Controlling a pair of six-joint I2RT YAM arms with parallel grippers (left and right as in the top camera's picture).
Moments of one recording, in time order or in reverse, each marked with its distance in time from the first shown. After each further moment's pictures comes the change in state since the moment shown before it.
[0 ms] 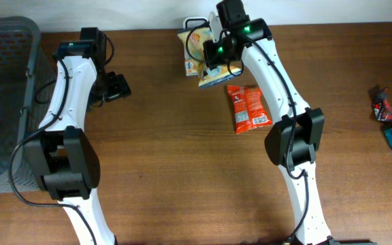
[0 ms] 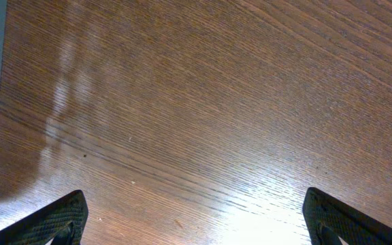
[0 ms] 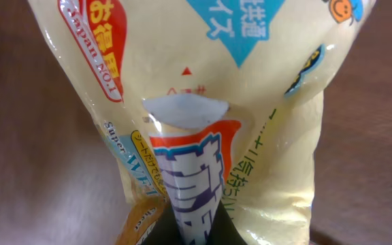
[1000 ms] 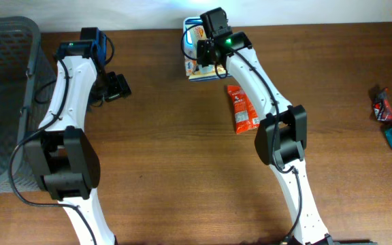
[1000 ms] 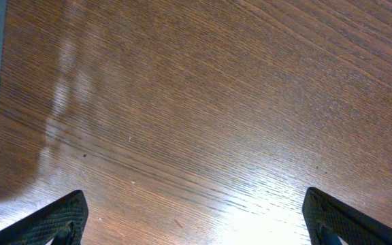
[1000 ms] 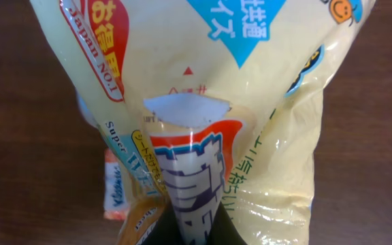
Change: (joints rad) left arm 0.000 0.000 0.000 0.000 0.000 0.000; right arm 0.042 0.093 -0.015 0.171 0.257 0.213
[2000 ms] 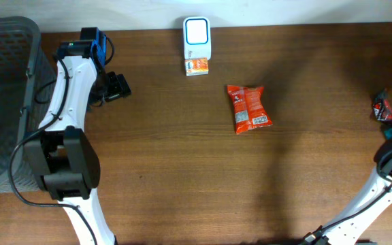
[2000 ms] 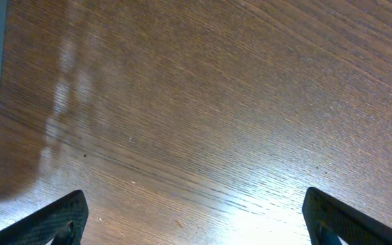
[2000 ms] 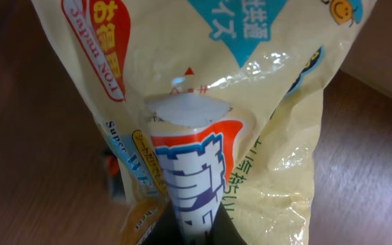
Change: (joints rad) left arm 0.000 0.000 0.000 0.000 0.000 0.000; right arm -1.046 -0.160 0.101 -0.444 0.154 -0.001
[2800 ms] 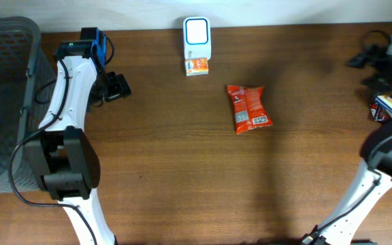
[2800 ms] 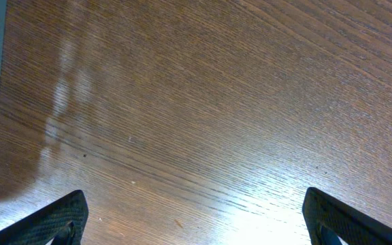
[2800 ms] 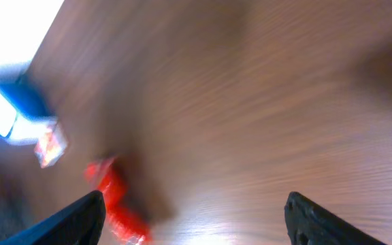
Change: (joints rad) left arm 0.000 0.000 0.000 0.000 0.000 0.000; right arm 0.157 0.004 -0.106 -0.172 -0.805 -0.354
